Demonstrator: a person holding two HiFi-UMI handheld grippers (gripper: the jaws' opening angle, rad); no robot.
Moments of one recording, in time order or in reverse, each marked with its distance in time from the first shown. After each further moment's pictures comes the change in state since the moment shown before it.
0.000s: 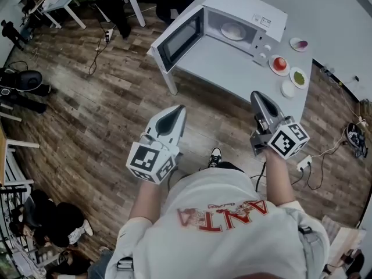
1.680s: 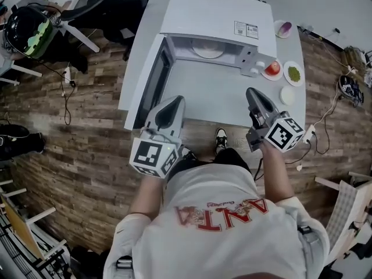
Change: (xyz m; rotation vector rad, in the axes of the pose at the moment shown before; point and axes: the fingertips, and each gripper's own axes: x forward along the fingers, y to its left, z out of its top) left arm 0.285 0.141 0.004 0.010 0.113 -0.277; right arm 0.141 -0.199 0.017 0.193 -0.090 -0.364
